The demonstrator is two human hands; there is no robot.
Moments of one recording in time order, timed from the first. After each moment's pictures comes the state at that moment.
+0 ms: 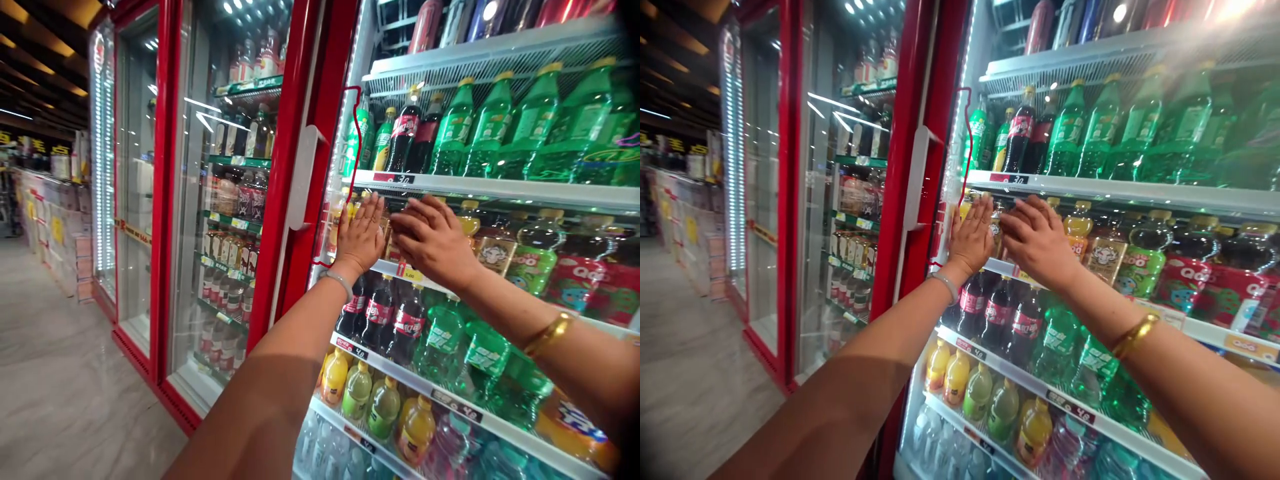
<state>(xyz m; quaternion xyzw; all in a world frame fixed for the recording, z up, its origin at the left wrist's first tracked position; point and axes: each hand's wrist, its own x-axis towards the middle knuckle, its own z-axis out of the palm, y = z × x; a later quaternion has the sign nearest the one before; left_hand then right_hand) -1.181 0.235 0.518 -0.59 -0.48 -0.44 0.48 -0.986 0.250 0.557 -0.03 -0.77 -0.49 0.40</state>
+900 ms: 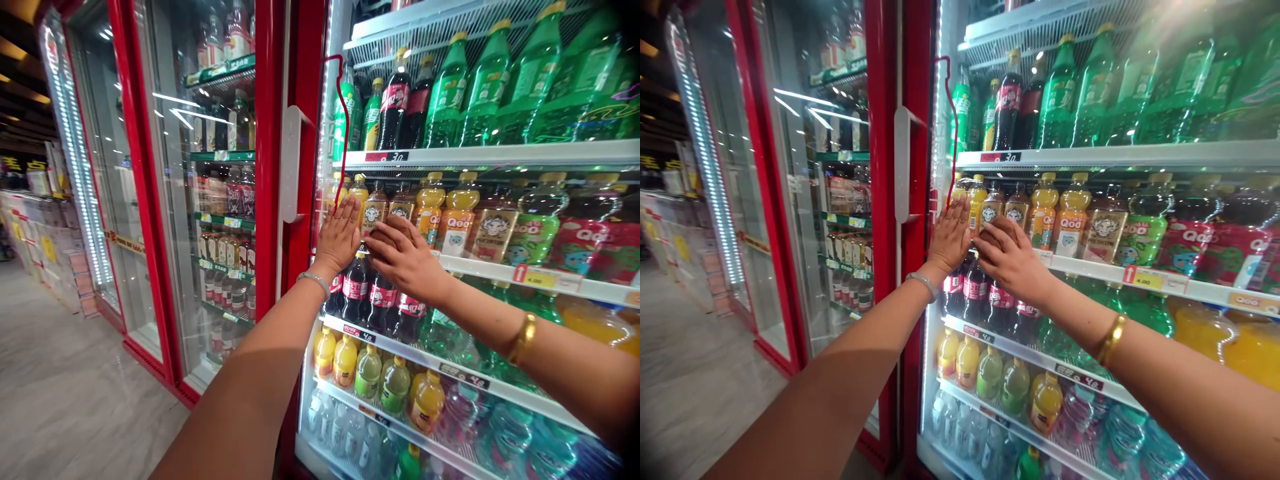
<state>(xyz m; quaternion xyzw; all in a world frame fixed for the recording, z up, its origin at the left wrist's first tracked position) -1.231 0.233 0.480 -0.63 -0.48 -0.39 0.47 -1.005 0.239 0.495 -0.03 -0.81 -0.47 0.34</state>
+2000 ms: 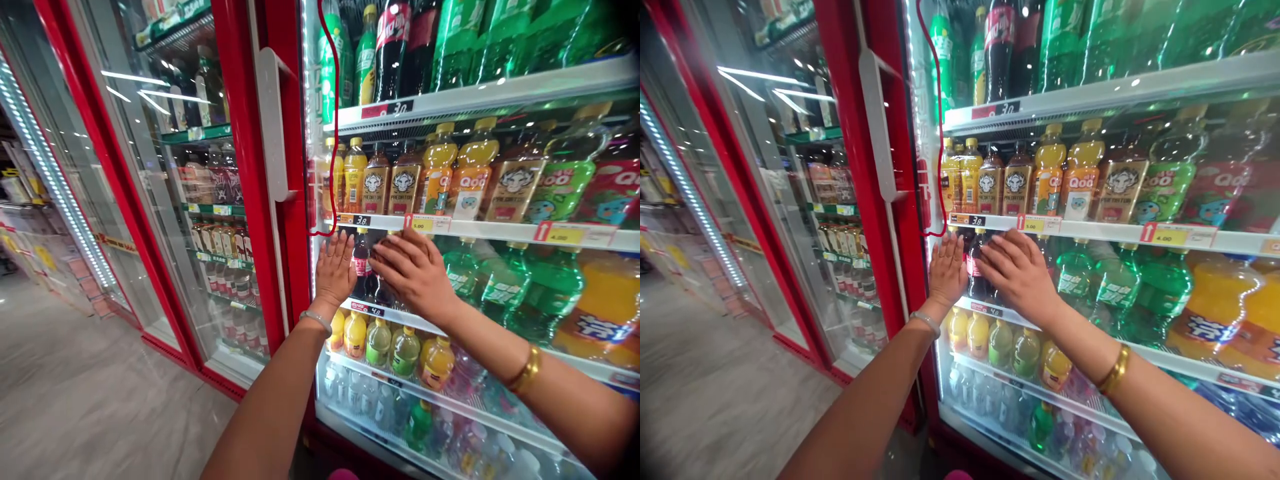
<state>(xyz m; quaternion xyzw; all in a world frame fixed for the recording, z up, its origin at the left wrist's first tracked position) -1.238 0.224 0.342 -0.63 -0.47 -0.41 0.45 -1.006 0.227 0.393 -0.12 -0.79 -0.43 0.43</state>
